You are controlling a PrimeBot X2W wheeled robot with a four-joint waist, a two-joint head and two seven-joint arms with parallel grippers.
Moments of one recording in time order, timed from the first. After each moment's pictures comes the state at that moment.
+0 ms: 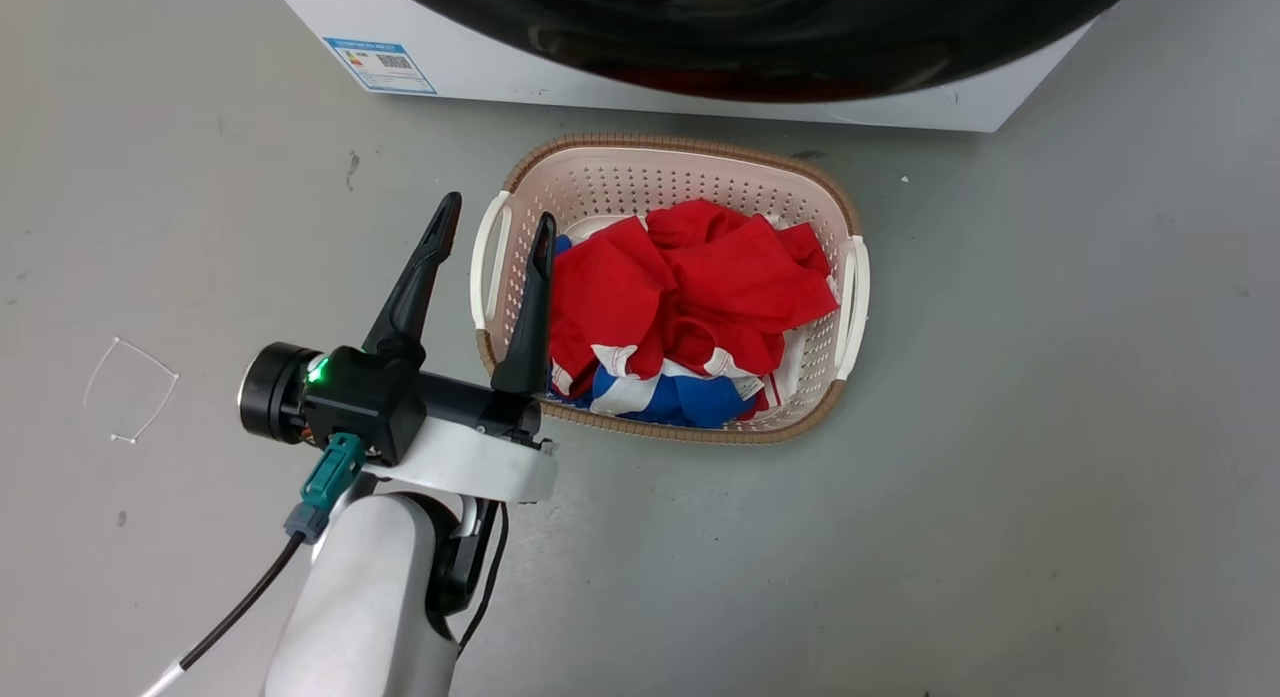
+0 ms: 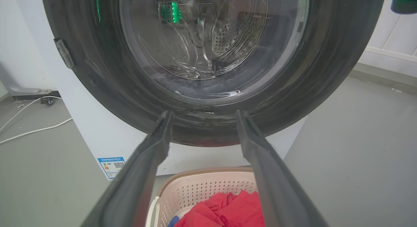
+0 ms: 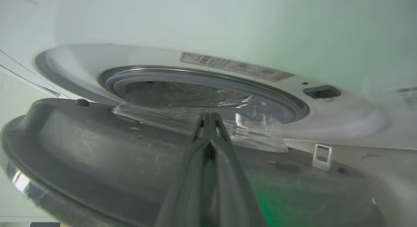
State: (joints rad) left arm -0.36 0.06 -0.19 0.08 -0.12 -0.07 -0.26; right arm -1.54 -0.32 0.23 1.03 1.33 0.13 0.67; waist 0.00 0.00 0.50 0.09
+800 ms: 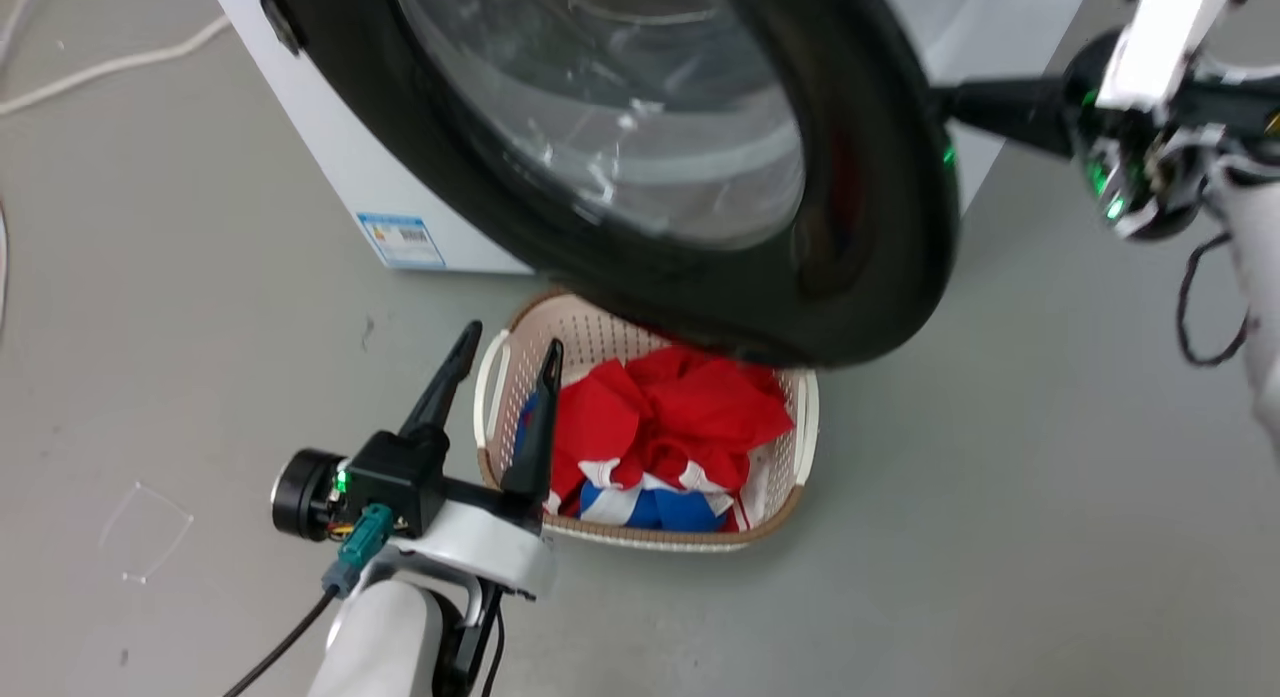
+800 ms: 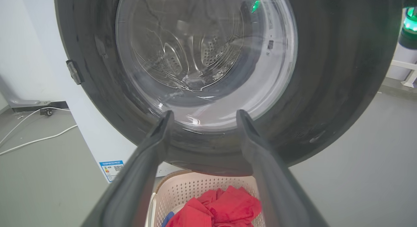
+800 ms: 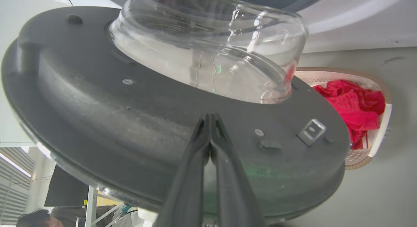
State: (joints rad) left arm -0.25 0.07 -0.19 0.18 -0.12 -0.10 -0.26; right arm -1.19 -0.27 0.25 0.96 1.40 0.13 0.98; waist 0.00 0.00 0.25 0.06
